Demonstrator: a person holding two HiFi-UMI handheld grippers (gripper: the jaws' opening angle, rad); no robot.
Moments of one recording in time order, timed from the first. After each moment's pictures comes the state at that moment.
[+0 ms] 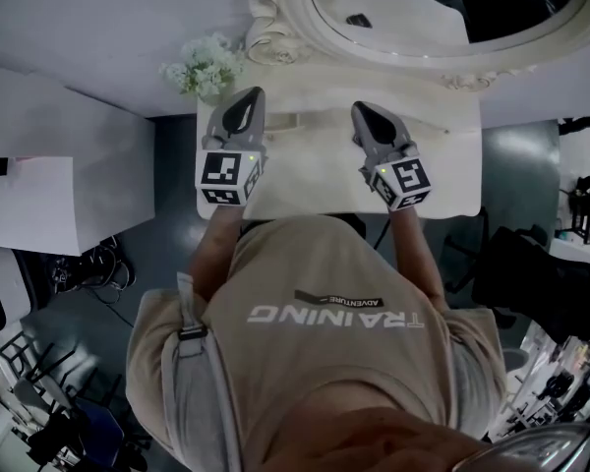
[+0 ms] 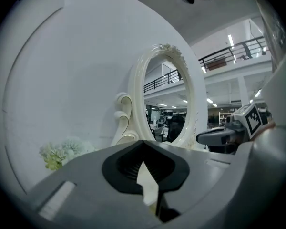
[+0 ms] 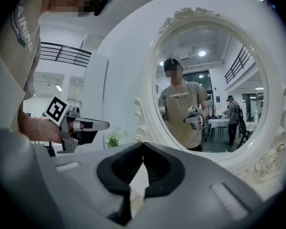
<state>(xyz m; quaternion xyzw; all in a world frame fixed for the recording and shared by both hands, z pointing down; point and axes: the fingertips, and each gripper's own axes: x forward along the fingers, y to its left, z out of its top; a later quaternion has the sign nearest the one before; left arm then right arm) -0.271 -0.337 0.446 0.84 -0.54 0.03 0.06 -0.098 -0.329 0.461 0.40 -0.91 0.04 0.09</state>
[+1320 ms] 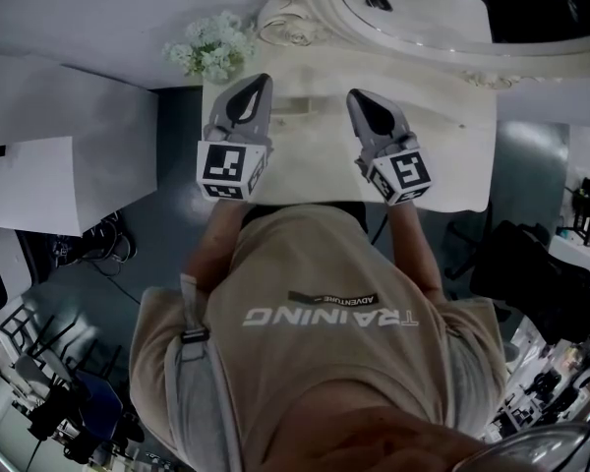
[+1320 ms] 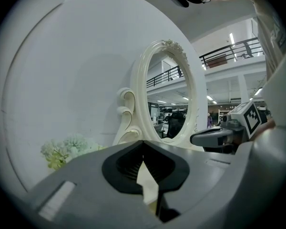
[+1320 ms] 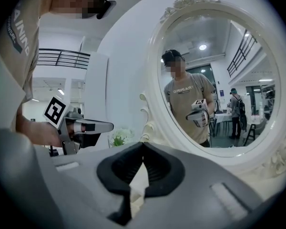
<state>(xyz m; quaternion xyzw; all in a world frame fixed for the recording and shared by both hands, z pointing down) -0.284 -0.348 0.459 0.84 -0.54 0.05 0.06 -0.140 -0.342 0.477 0.38 -0.92 0.06 0.08</state>
